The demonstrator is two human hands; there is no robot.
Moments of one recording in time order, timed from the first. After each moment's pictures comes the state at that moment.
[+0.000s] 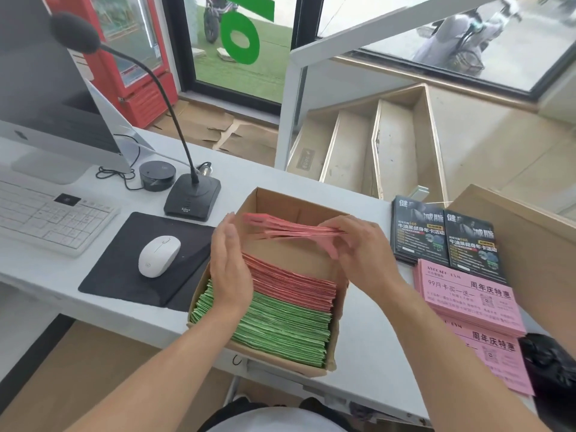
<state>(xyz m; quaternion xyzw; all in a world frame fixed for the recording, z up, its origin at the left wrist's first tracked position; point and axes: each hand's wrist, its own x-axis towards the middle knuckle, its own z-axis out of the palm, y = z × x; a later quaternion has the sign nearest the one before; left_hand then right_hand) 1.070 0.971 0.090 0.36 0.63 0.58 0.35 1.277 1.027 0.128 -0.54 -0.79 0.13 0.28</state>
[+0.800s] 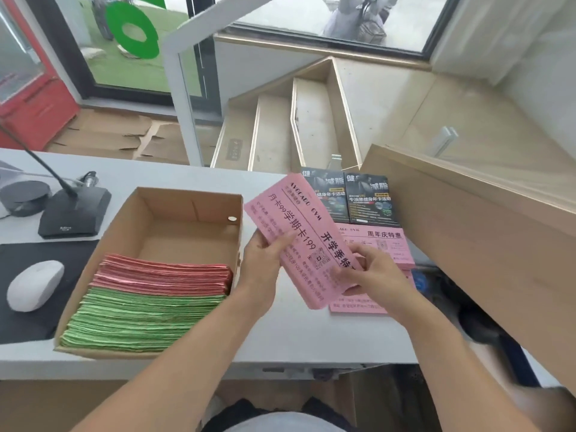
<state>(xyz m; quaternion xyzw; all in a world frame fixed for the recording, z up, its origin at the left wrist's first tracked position) 1.273 0.967 0.128 0.30 0.46 0.48 0.68 1.479 0.923 0.130 -0.65 -0.46 0.52 0.31</state>
